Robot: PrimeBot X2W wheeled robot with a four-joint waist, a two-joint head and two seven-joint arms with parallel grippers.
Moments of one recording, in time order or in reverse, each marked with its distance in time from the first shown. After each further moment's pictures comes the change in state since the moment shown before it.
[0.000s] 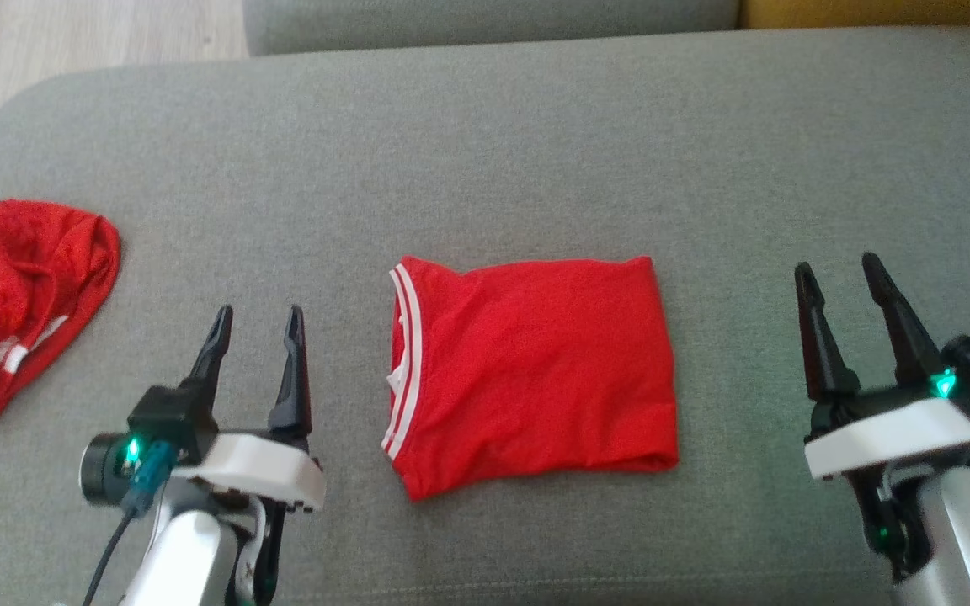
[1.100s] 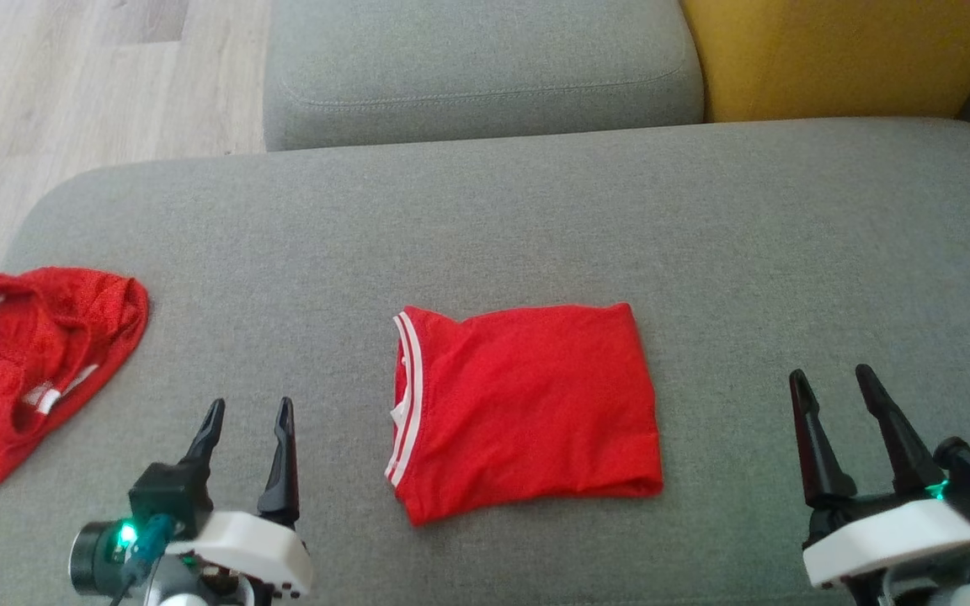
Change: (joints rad) left arm 0.170 0.053 -0.017 -0.050 -0.018 0.043 0.047; right arm 0.288 0.111 -0.098 -0.239 -0.068 0.000 0.161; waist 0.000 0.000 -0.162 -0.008
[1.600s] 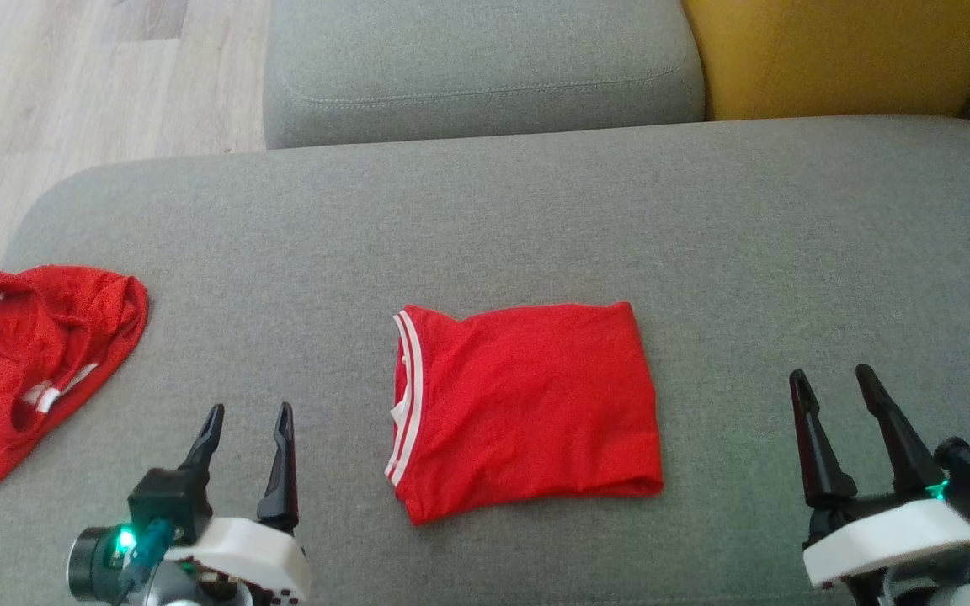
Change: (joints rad) left arm 0.016 0.009 -0.004 -0.021 0.000 0.010 0.009; right arm 0.000 0.001 -0.001 0.001 0.000 0.000 0.000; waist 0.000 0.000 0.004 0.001
